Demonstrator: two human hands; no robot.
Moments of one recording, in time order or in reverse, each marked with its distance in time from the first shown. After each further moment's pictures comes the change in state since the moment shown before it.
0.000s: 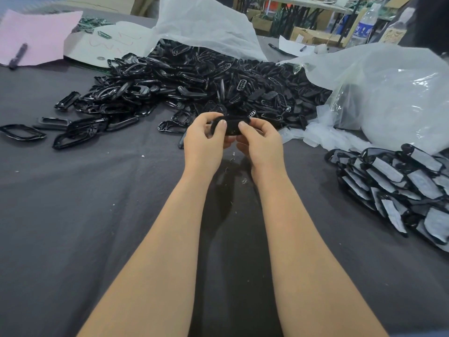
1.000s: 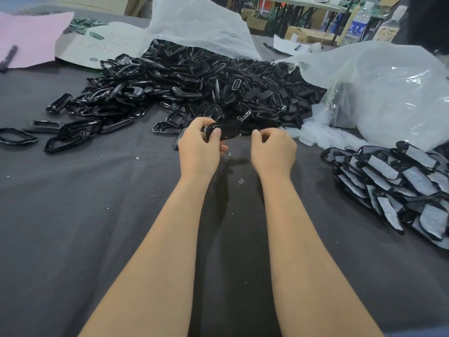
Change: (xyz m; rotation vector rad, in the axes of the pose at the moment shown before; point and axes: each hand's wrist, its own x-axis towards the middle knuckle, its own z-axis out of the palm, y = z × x) left_hand 0.001 -0.004 0.001 0.207 0.031 0.008; right_hand 0.006 0.001 -0.021 -0.971 0.247 -0.179
